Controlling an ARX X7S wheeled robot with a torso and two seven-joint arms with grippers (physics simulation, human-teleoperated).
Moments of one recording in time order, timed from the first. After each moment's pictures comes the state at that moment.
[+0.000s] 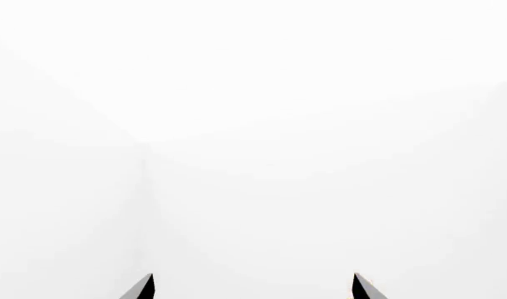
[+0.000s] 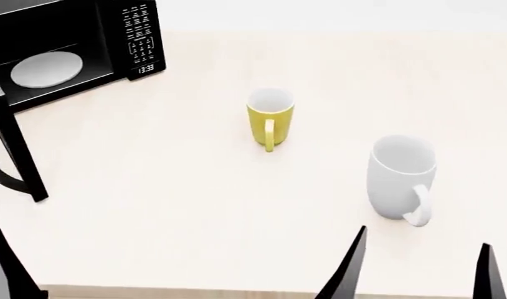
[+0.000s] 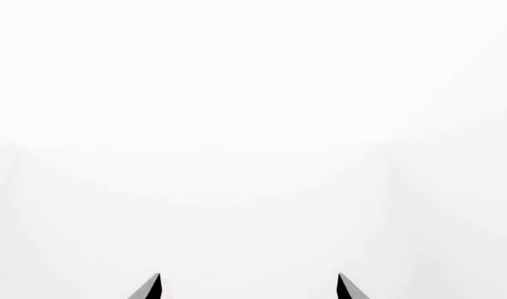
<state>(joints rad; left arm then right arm) 0.09 -0.14 0.06 0.53 0.16 0.29 -0.28 -0.07 0.08 -0.05 -0.30 -0.02 -0.62 0.22</state>
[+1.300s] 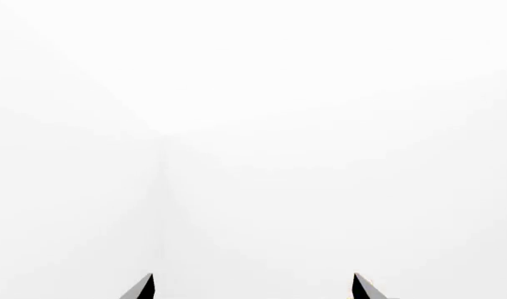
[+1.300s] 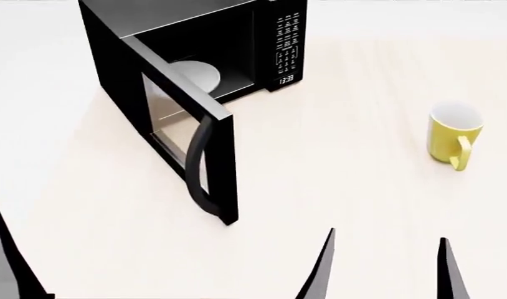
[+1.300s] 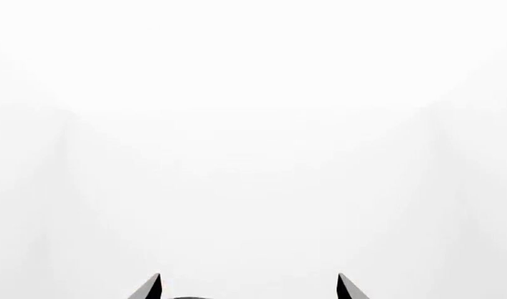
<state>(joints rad) 0.09 -0.20 0.11 0.50 0.15 0.29 -0.35 -0.07 0.17 -0.16 -0.30 0.00 -0.52 0.29</state>
